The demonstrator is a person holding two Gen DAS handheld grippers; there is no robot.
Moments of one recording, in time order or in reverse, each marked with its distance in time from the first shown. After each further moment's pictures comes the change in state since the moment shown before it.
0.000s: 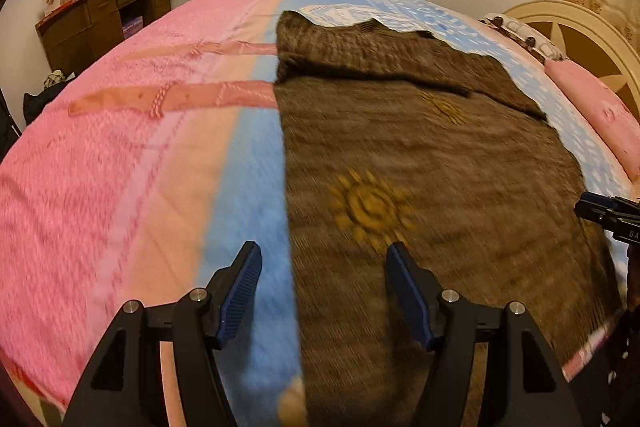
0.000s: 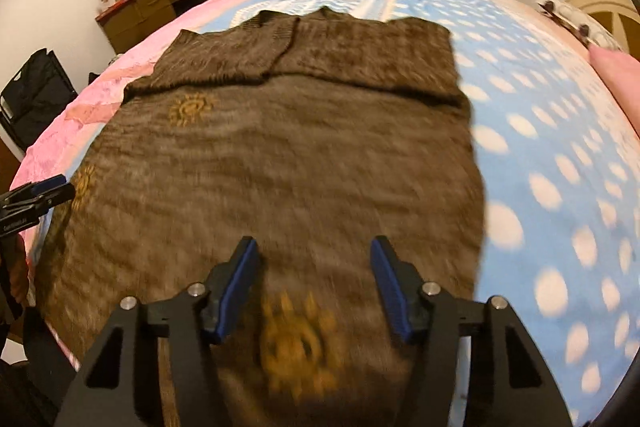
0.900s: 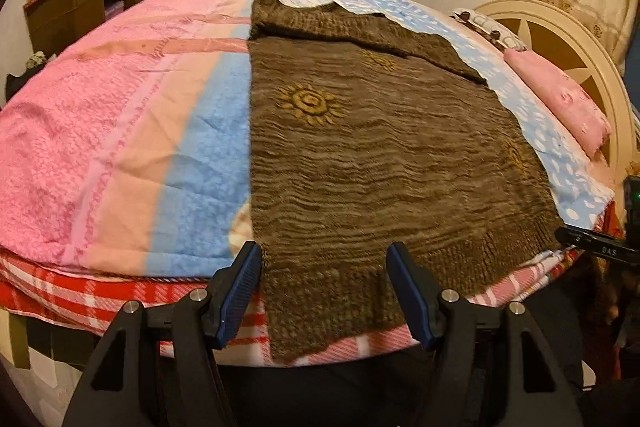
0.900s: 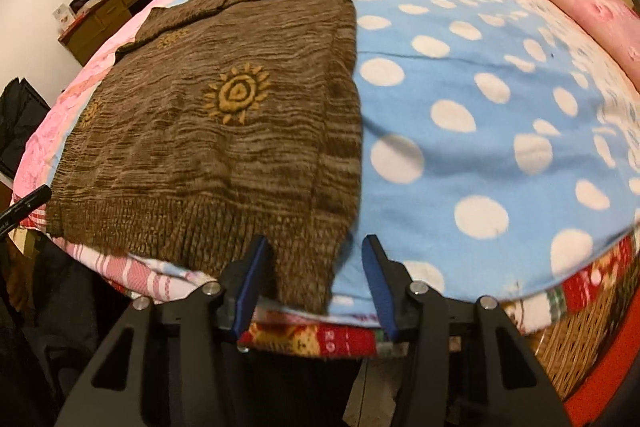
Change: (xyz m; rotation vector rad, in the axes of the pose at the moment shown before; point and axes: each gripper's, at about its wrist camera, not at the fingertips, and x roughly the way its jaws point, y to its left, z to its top) left arm -0.053 -0.016 -0.073 -0.013 0.032 -0.130; right arm -0.074 -0.022 -0.130 0.201 0.092 -0.052
